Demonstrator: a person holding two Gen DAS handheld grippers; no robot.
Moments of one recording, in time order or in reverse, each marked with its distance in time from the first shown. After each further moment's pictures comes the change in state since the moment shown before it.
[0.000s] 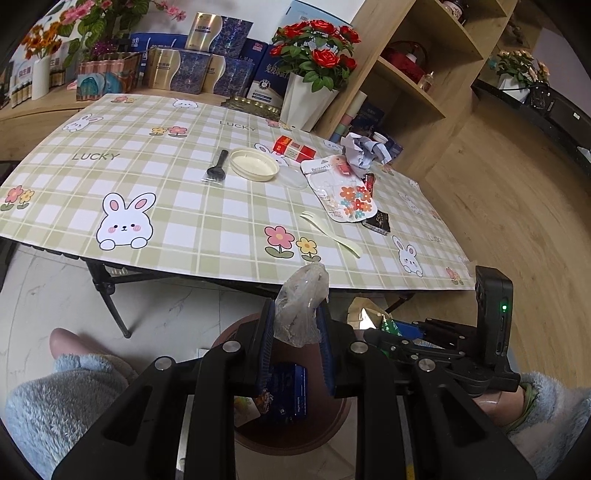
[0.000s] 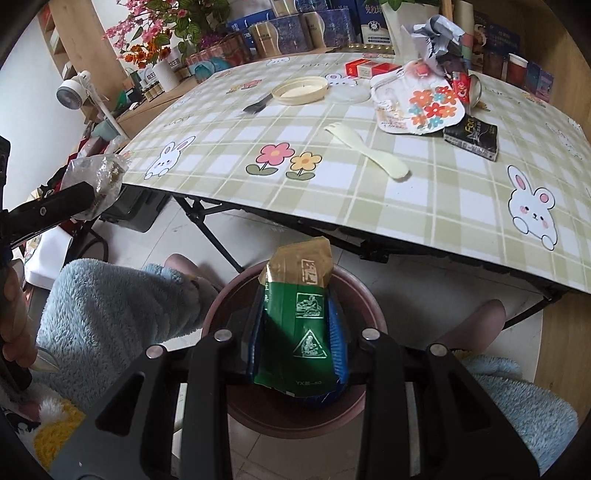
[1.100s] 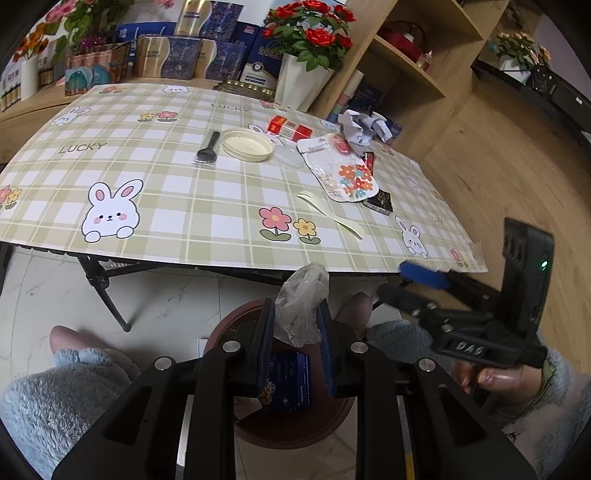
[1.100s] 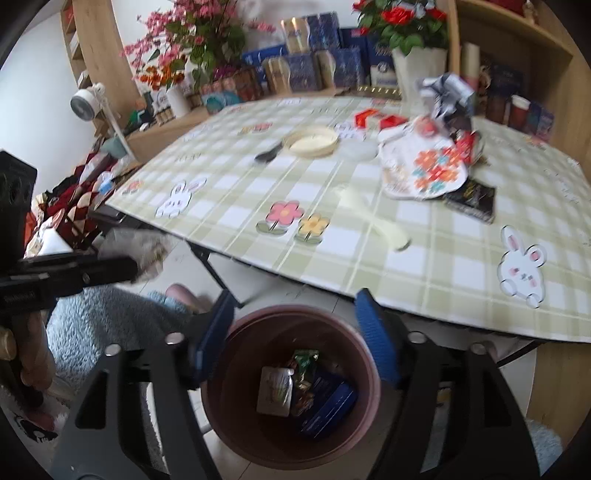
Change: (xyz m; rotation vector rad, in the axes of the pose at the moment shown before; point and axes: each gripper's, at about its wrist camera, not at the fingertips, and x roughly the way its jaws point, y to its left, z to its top) left arm 0.022 -0.005 -0.002 0.037 0.075 -0.001; right arm -0.024 0.005 0.027 -0.059 -0.161 -0.011
